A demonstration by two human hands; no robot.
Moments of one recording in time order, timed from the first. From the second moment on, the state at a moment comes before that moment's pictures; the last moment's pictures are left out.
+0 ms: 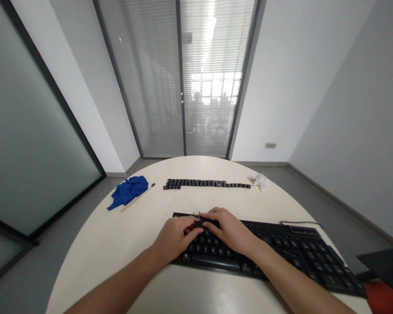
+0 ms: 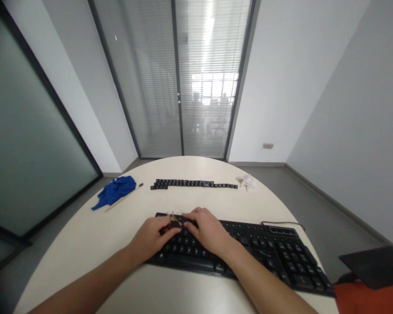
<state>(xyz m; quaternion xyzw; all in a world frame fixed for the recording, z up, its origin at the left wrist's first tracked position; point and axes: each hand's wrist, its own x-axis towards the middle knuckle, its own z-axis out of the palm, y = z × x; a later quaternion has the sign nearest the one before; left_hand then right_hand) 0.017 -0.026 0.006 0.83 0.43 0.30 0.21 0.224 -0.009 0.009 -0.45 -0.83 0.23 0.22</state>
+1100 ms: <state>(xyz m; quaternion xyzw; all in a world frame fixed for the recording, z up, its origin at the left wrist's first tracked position) 0.016 -0.024 0.001 0.77 0.46 0.34 0.28 0.226 -0.008 0.011 -0.44 -0.84 0.23 0.22</state>
